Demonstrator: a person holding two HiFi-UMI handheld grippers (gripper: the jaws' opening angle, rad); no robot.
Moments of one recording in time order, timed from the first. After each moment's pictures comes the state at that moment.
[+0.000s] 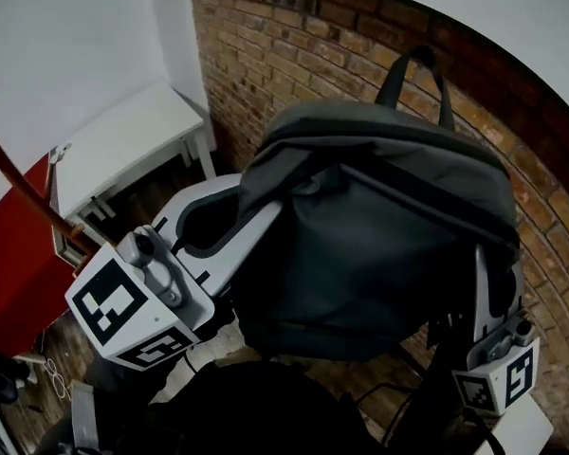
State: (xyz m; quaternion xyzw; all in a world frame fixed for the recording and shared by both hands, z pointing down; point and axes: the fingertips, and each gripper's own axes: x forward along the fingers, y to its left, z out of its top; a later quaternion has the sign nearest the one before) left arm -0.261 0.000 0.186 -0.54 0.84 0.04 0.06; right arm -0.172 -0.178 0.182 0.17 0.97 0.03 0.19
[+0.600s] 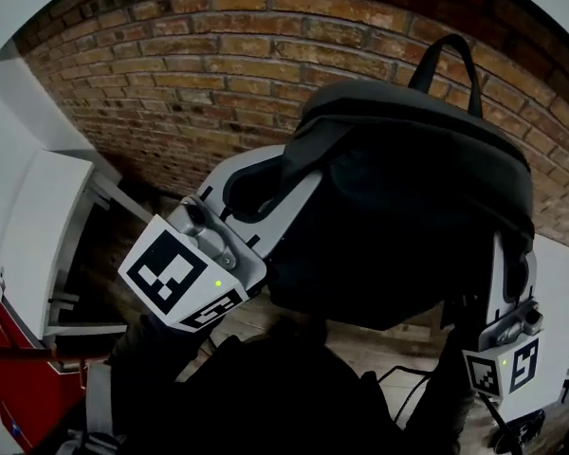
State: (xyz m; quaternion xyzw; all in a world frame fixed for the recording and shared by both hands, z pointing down) left arm -0.250 -0.134 0.247 -0.77 0.63 0.07 0.05; right arm -0.068 -0.211 0.224 -0.16 0.97 0.08 0.13
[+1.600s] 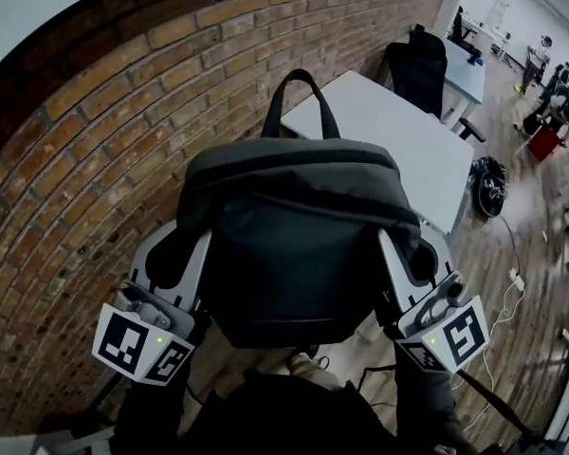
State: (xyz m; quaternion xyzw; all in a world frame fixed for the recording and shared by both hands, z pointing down) left arm 0.044 -0.243 0.289 -0.95 0.30 0.11 0.00; right arm 0.216 -0.163 0.247 -0.55 0.82 0.13 0.07
